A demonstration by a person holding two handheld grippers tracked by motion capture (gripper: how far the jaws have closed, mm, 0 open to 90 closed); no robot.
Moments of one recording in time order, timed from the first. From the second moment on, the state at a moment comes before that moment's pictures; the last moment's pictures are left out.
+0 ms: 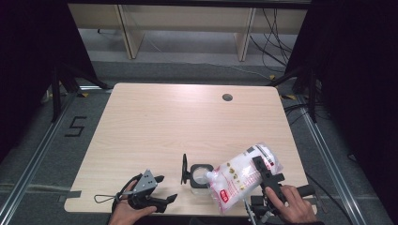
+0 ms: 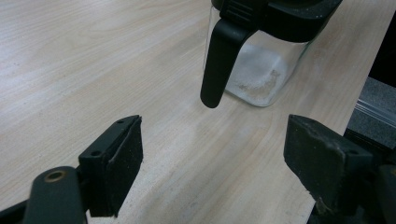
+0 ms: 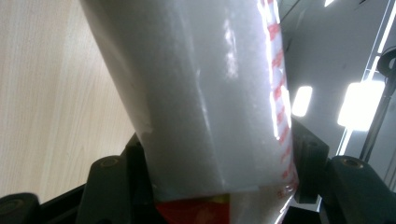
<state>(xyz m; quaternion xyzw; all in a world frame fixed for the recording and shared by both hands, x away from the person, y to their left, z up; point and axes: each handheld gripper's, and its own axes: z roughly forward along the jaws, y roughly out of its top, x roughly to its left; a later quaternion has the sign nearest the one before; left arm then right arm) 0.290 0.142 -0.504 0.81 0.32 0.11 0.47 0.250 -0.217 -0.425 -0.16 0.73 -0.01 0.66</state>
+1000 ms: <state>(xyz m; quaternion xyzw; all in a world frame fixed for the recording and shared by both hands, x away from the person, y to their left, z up) 0.290 0.142 -0.504 0.81 0.32 0.11 0.47 0.249 -0.219 -0.429 -0.15 0.74 0.00 0.65</state>
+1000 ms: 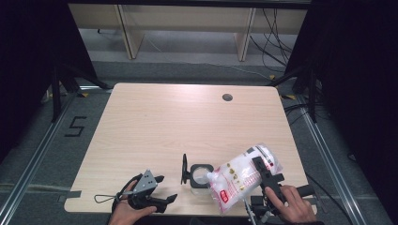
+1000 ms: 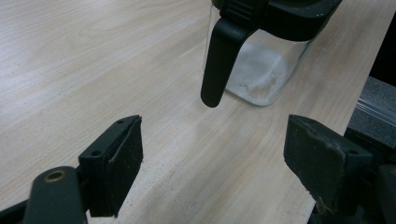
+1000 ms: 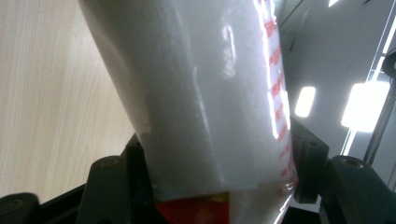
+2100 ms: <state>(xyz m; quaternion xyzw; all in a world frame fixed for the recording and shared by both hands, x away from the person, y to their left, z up) 0.290 0.142 -0.504 0.81 0.32 0.11 0.47 0.250 -0.221 -0.431 -0.14 0.75 0.01 0.65</state>
